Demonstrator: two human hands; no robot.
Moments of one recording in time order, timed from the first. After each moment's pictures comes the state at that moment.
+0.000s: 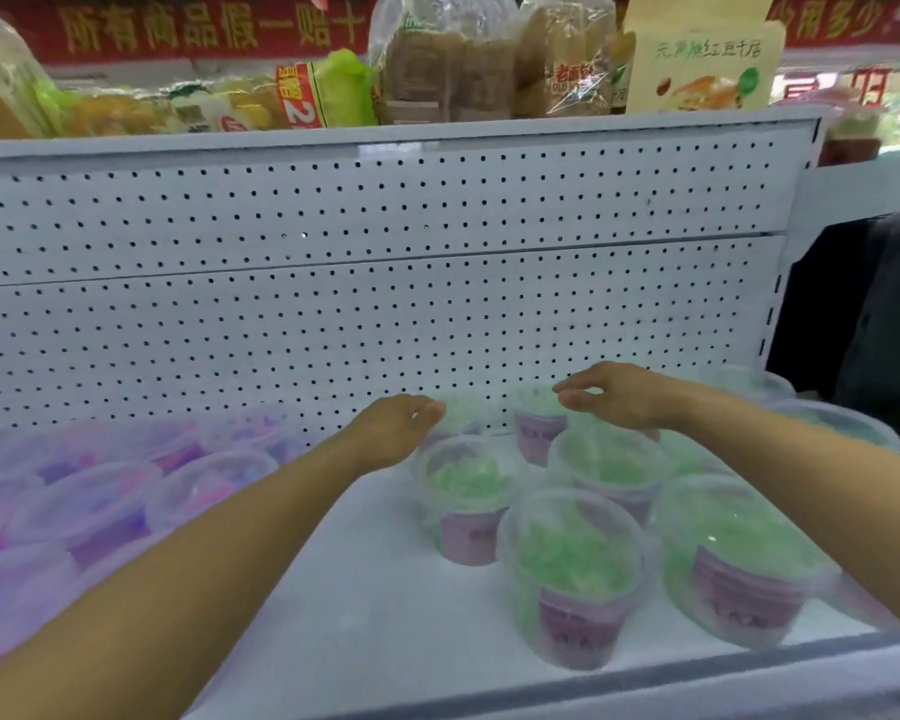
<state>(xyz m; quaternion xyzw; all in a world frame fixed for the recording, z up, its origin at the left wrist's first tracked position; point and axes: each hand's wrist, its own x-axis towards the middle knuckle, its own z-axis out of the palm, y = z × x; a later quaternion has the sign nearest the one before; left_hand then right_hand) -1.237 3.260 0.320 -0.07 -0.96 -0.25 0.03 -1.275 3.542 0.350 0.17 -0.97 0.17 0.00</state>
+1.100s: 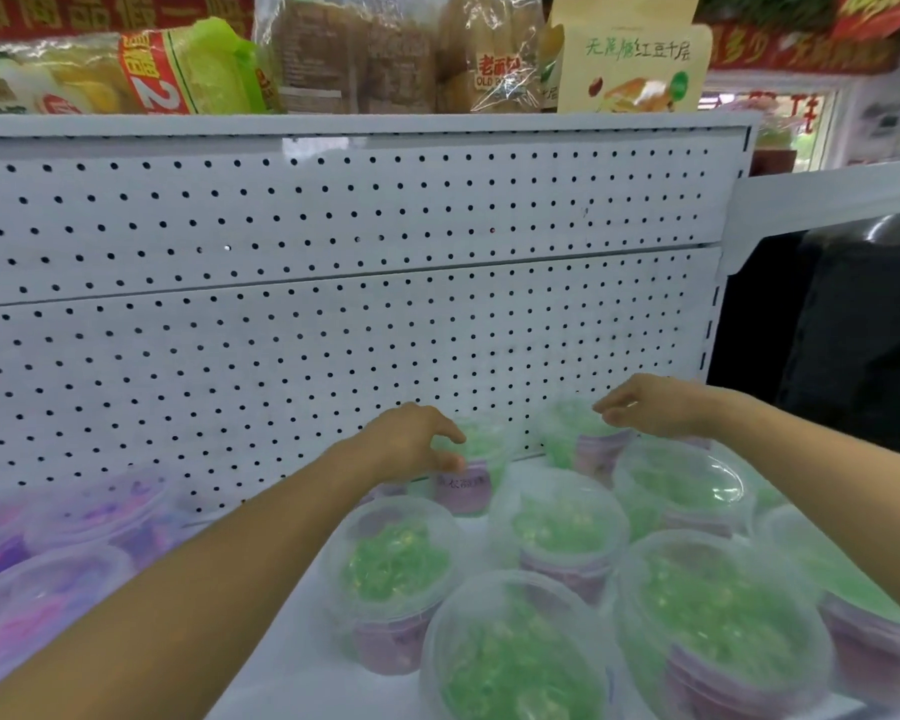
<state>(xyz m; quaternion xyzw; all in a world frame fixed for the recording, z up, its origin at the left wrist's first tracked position) -1.338 3.333 0.324 -0.20 -0.97 -0.11 -0.01 -1.327 3.629 0.352 0.04 -0.98 0.17 -0.05</state>
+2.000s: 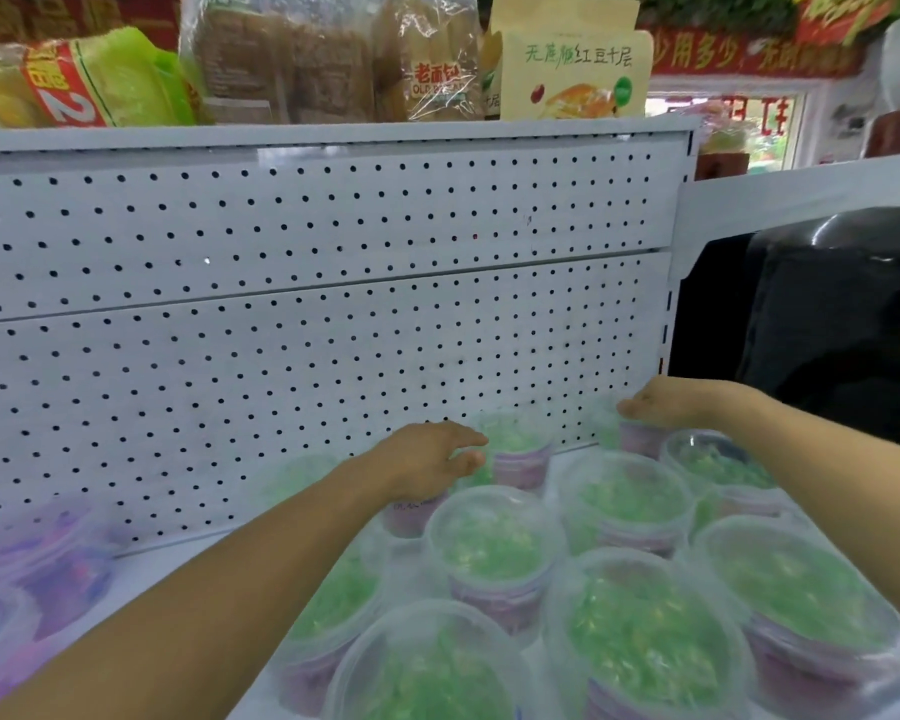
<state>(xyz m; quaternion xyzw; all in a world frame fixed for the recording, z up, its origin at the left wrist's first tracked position) -1.343 3.405 0.317 -0.26 -0.96 -0.10 -0.02 -1.357 3.710 0.348 -0.06 -0.99 0.12 -0.06</state>
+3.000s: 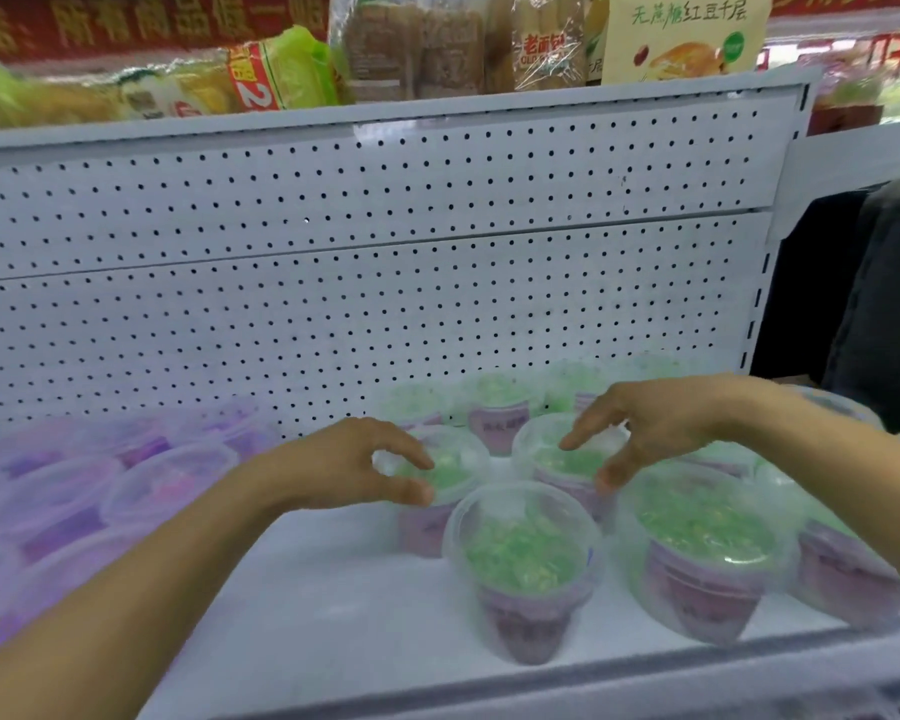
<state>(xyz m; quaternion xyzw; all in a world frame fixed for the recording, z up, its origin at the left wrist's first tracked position) -1.183 3.272 0.327 -0.14 -0.96 -0.22 -0.04 -1.239 3.589 0.356 0.24 -0.96 0.08 -0.15</state>
